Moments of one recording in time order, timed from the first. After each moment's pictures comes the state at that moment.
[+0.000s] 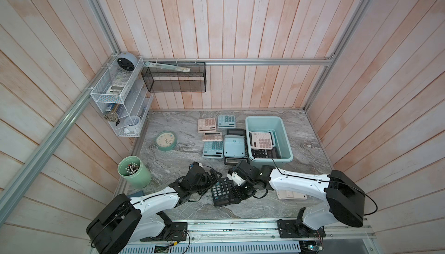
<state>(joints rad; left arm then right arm) -0.72 1.24 0.33 0.21 0.20 -1.26 1.03 1.50 0.85 -0.57 -0.39 0.55</state>
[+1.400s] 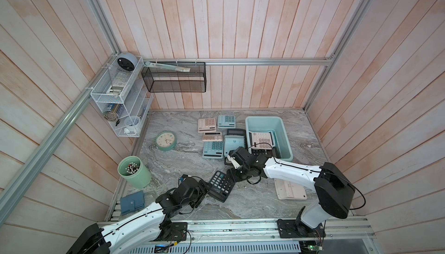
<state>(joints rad) -0.80 0.85 0.19 -0.11 0.07 -1.50 0.91 1.61 1.00 -0.50 -0.18 0.54</state>
